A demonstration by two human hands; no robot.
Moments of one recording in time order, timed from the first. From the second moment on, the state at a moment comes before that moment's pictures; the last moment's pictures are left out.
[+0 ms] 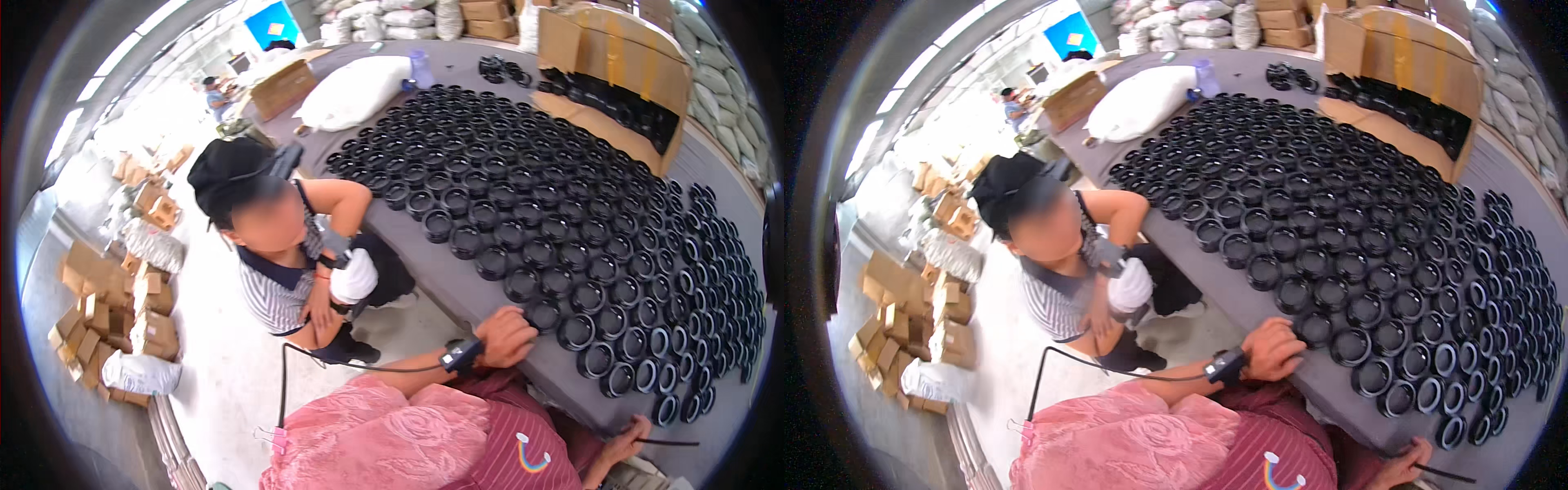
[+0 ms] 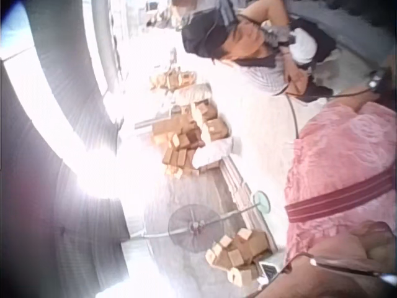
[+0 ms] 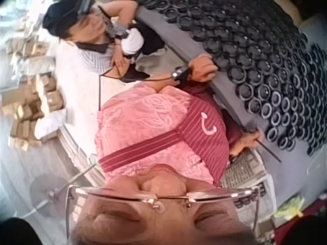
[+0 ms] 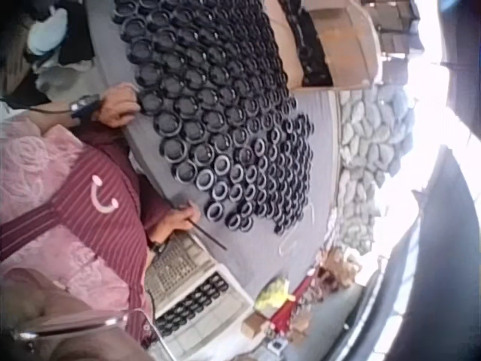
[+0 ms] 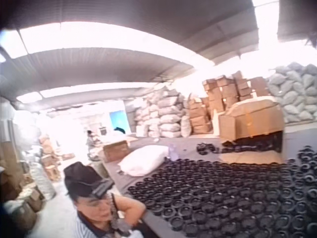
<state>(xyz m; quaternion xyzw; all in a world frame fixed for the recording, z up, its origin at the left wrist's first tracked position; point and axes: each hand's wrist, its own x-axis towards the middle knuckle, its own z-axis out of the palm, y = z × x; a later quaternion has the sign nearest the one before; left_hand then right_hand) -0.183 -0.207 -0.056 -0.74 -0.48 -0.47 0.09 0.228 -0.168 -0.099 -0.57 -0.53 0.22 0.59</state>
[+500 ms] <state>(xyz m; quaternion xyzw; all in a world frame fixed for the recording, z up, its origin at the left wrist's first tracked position) -0.248 -0.431 -0.219 -0.34 -0.81 -0.27 -0.40 0.208 -0.172 -0.060 -0.59 -0.56 0.24 0.53</state>
